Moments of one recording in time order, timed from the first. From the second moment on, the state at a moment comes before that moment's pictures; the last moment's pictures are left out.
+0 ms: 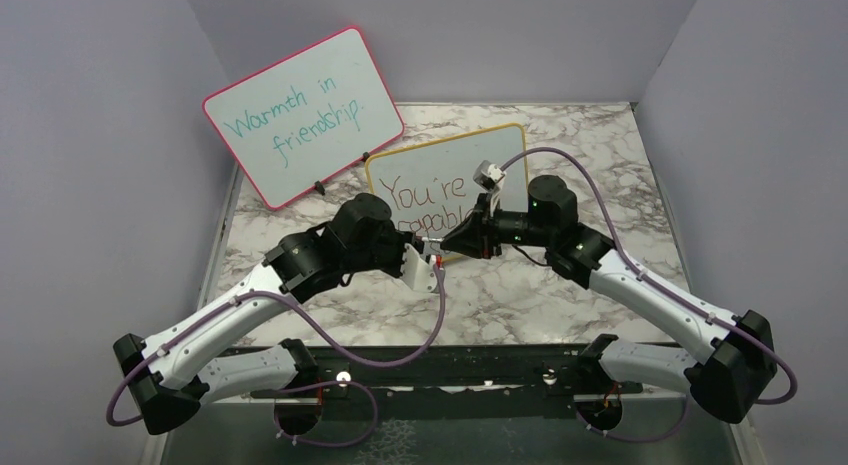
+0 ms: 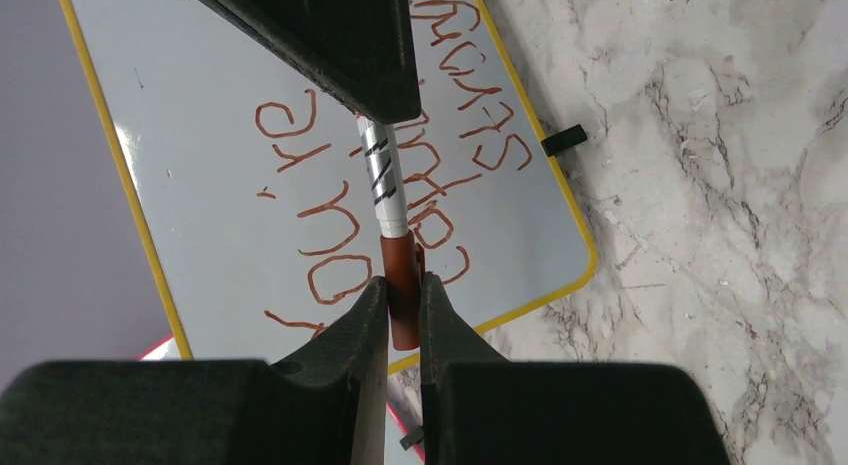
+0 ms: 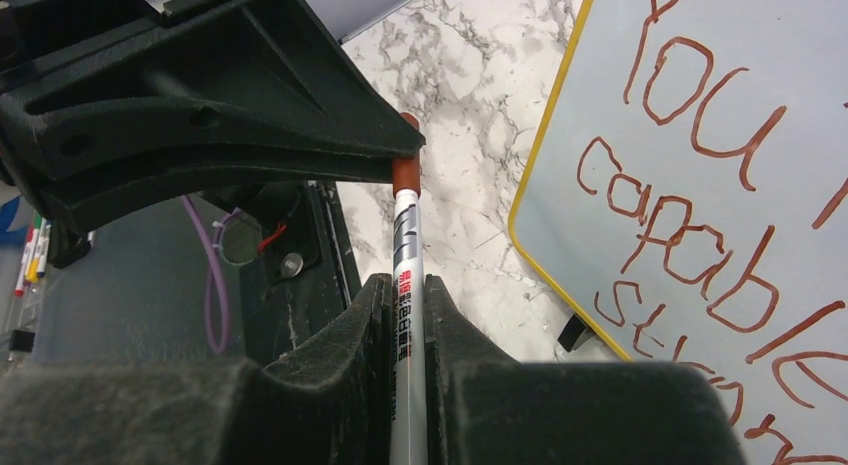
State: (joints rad) left arm -0.90 1.00 1.05 -0.68 0.17 1.10; right arm 0.70 1.11 0.84 0.03 -0.62 0.22
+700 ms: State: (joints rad) left arm -1.04 1.10 1.13 -0.70 0.02 1.03; right arm 0.69 1.20 0.81 0.15 -0.64 0.30
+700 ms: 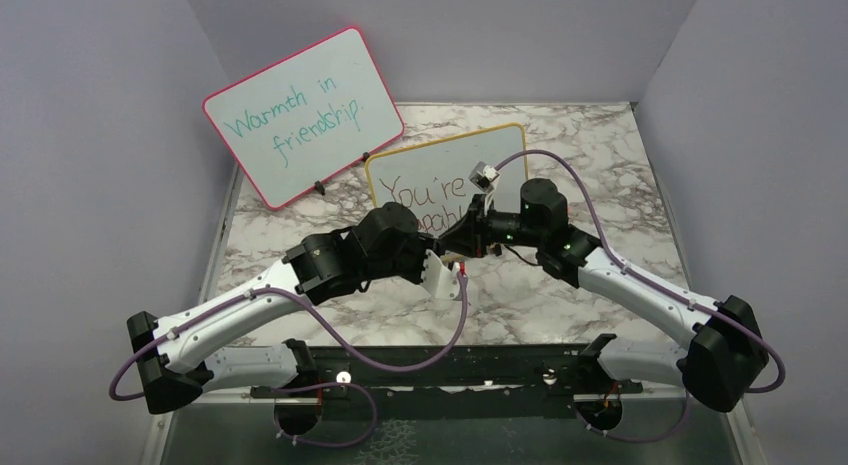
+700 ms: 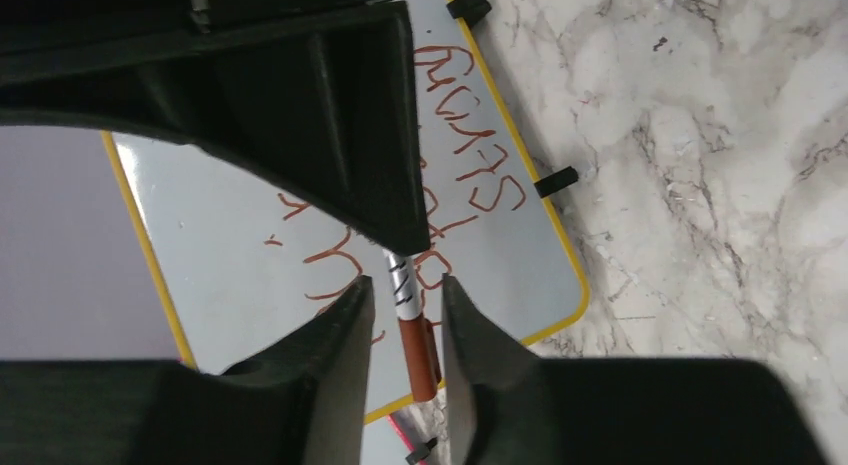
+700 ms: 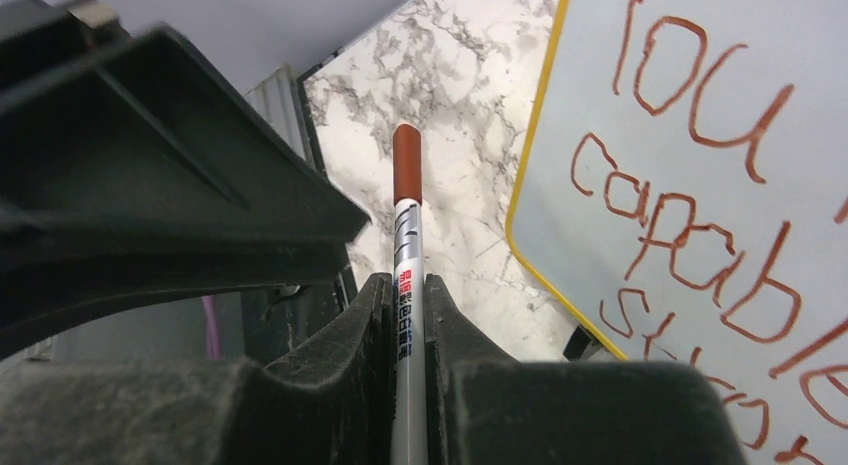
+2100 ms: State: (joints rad) left arm -0.46 0.95 0.74 0.30 0.60 -0.62; right arm 0.69 0.99 0.44 0.82 -0.42 0.56
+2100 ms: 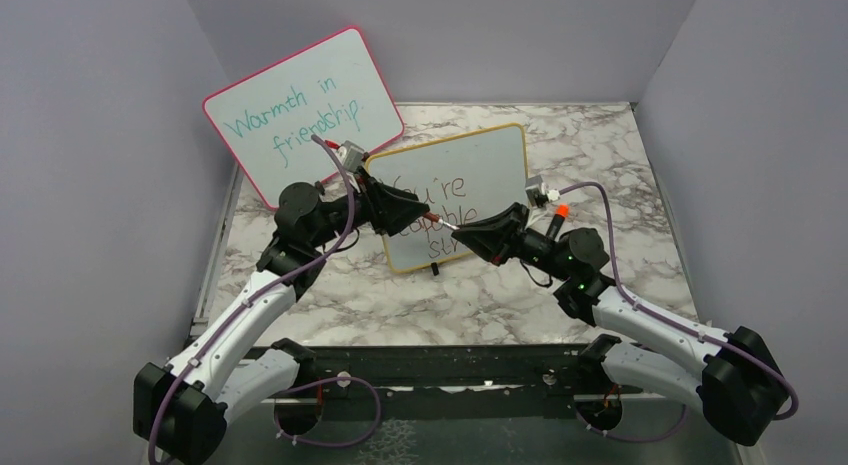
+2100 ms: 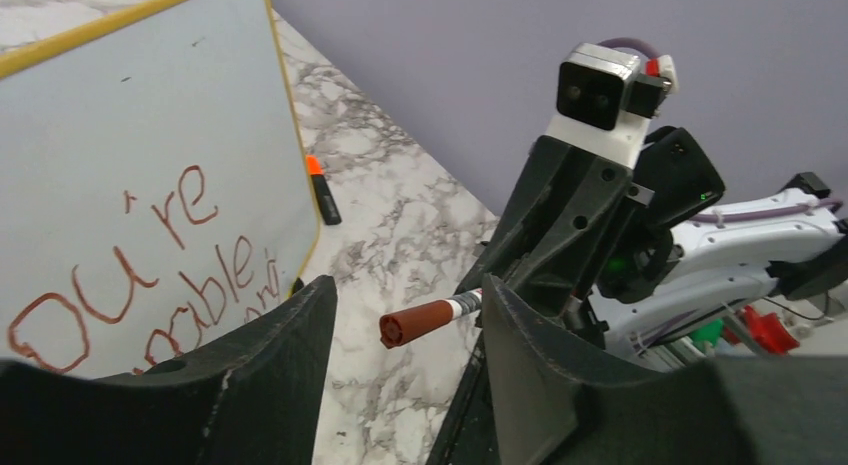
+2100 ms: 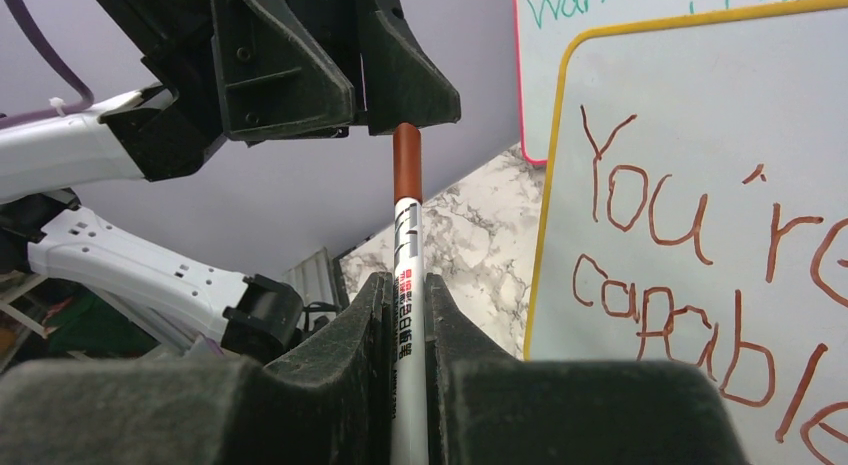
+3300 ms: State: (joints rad) left arm -0.62 0.96 0.64 0.67 0.50 -0.82; right arm 0.68 1.05 0.44 1.10 -0.49 0.70
